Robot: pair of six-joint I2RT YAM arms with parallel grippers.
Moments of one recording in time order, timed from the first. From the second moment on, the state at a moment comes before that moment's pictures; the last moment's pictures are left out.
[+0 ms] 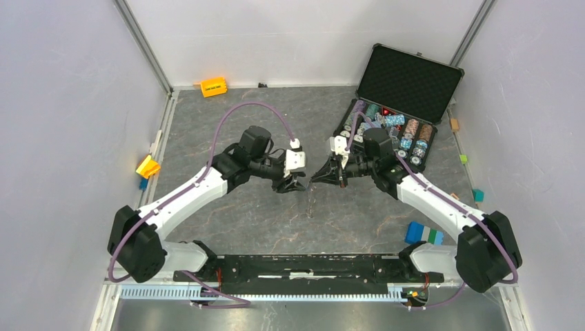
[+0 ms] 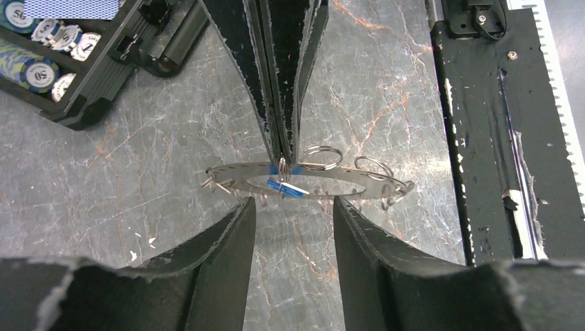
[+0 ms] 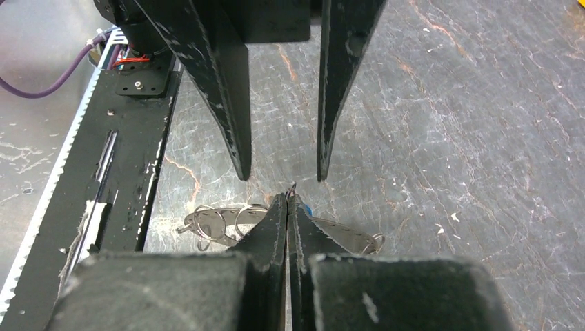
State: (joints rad) left arm -0.66 1.30 0.99 -0.35 0.76 0.61; right arm 0.50 1.26 0.79 0.04 -1.02 -0.39
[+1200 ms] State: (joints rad) left arm -0.66 1.42 0.99 -0.25 0.87 0.55; right arm 0.50 1.20 0.76 0.10 -1.04 -0.32
